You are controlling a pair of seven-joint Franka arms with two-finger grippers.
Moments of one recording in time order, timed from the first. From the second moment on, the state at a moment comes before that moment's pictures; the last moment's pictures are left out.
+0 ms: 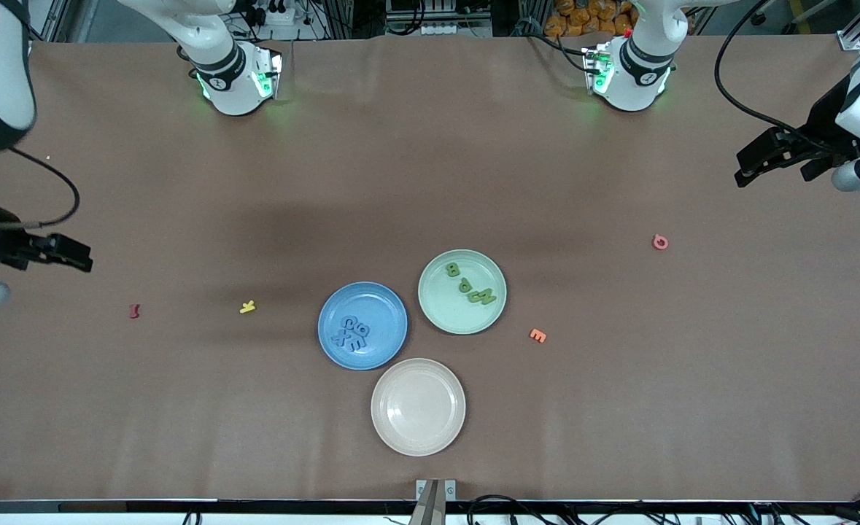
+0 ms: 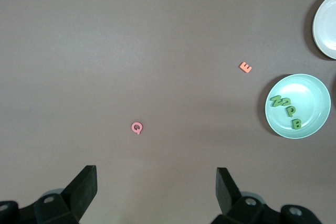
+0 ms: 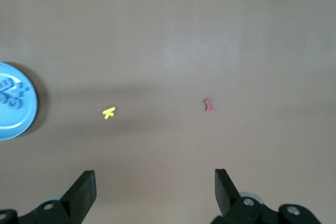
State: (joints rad) left arm 0.01 -0.03 -0.13 -1.54 -0.02 1.55 -0.23; right arm -0.11 0.22 0.11 -1.42 -0.09 1.63 0.03
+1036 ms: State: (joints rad) left arm 0.01 -0.03 -0.13 -1.54 -0.02 1.55 -0.23; right arm -0.01 0.02 0.03 -1.59 -0.04 1.72 0.11
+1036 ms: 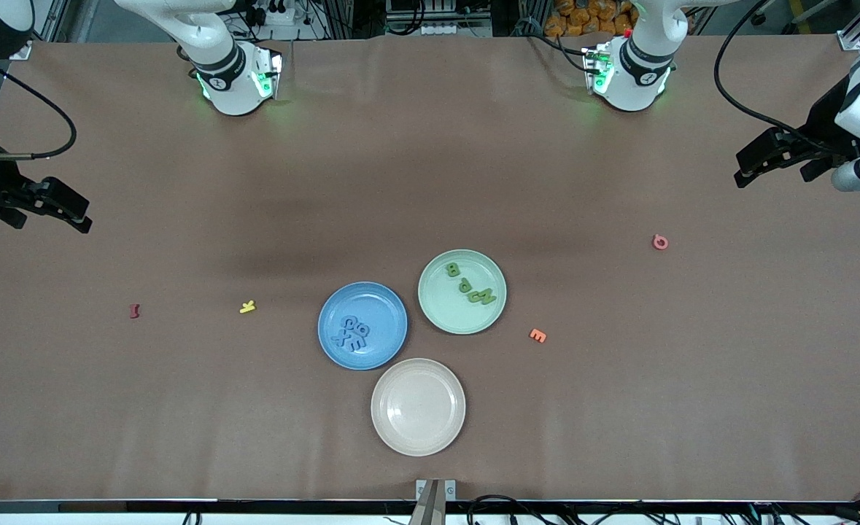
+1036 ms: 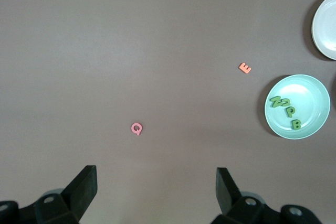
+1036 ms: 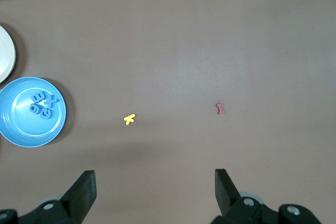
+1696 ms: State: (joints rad) left arm 0.00 -0.03 -0.13 -1.54 -0.01 1.58 -0.23; right arm 0.00 0.02 0.02 -1.59 -0.04 1.77 0.11
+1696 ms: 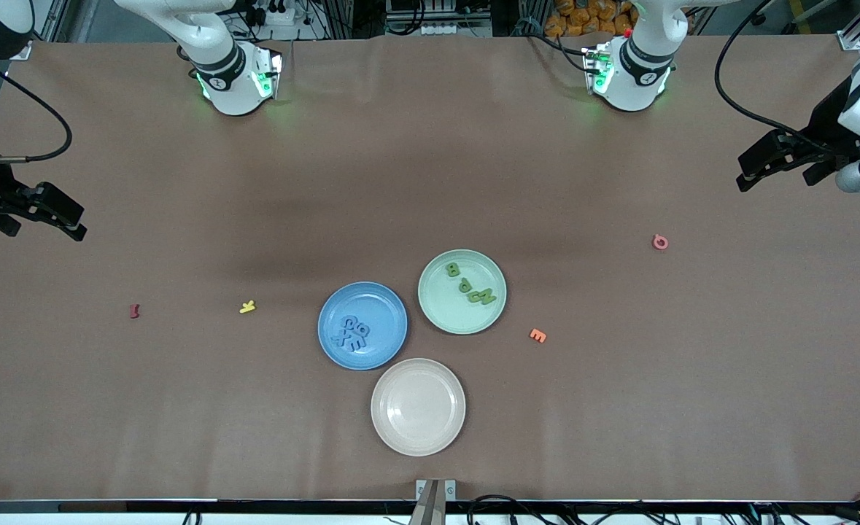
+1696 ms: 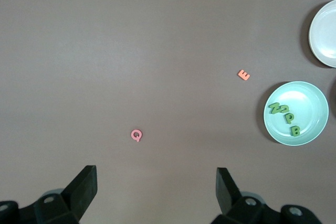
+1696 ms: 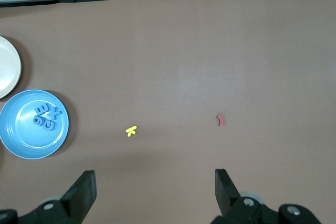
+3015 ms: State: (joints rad) left arm 0.00 -0.03 -0.13 -1.54 -0.01 1.58 -0.23; right arm 0.00 0.02 0.03 -1.57 -0.04 1.63 0.11
